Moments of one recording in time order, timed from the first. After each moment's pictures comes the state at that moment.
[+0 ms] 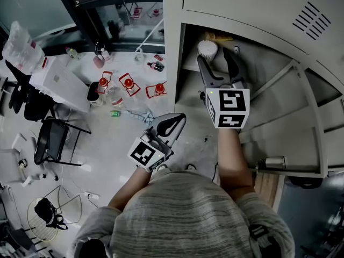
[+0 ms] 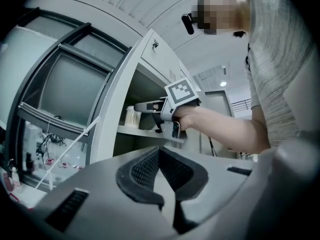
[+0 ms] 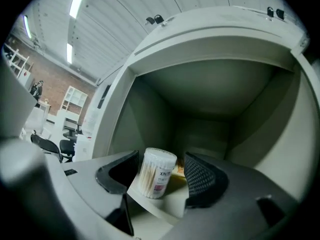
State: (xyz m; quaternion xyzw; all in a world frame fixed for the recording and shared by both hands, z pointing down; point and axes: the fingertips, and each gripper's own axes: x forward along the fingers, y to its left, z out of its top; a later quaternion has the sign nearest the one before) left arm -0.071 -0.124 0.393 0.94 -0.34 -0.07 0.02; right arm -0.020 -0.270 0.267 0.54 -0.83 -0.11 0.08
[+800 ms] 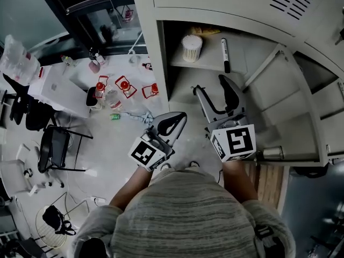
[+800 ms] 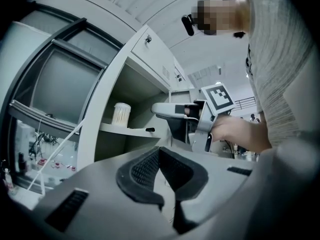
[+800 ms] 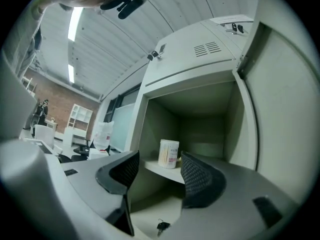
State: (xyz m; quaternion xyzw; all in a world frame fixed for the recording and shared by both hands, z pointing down) left arm -0.044 -0.116 0.392 0.95 -0.31 -0.06 0.02; right arm 0.010 -0.174 0.287 0.50 -0.86 -0.09 0.01
